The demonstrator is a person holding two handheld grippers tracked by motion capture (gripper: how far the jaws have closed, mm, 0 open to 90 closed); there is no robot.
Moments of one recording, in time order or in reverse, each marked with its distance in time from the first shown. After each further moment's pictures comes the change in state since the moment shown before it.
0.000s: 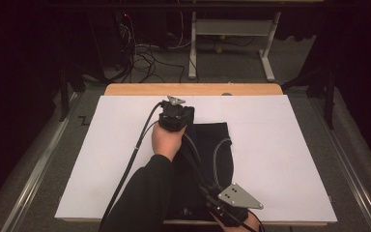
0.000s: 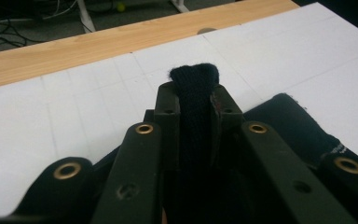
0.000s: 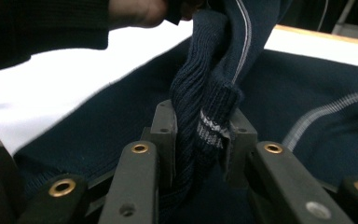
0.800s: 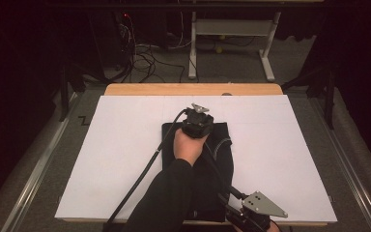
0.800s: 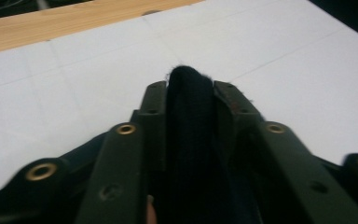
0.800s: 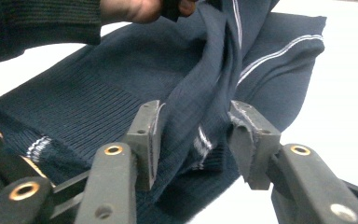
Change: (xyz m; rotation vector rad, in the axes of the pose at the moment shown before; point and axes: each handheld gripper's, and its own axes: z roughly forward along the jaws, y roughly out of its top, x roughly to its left) left arm -0.052 -0.009 0.042 0.006 -0.141 0.023; right arm -0.029 -0.027 -0.033 0.053 -0.056 0.072
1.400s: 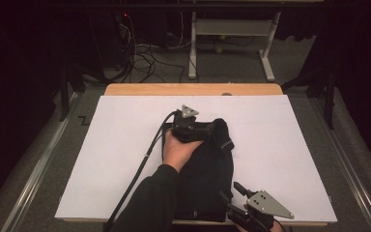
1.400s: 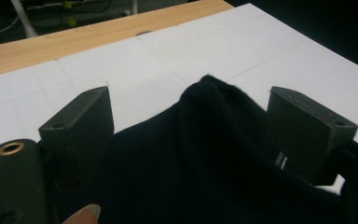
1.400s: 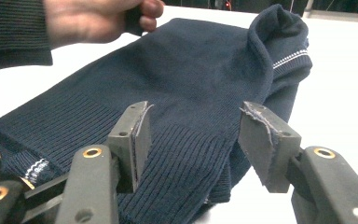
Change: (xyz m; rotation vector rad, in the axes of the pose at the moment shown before) left arm 0.024 -0.017 -0.044 -0.084 -0.028 0.030; right arm -0.004 0.004 -0.003 -0.062 -0.006 0.008
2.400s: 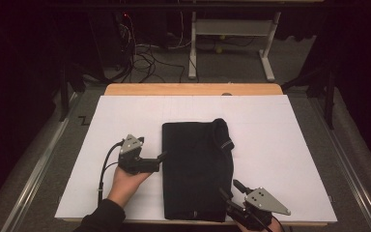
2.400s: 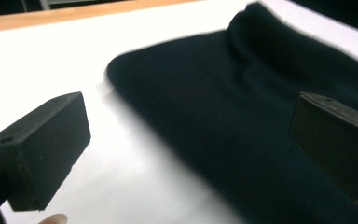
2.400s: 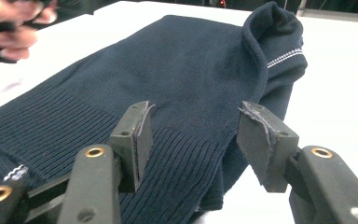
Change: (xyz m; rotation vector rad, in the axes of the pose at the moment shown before) left arm 0.064 -0.105 -0.117 -0.042 0.017 0.007; right arm -0.003 0.001 0.007 0.009 -0.026 0.000
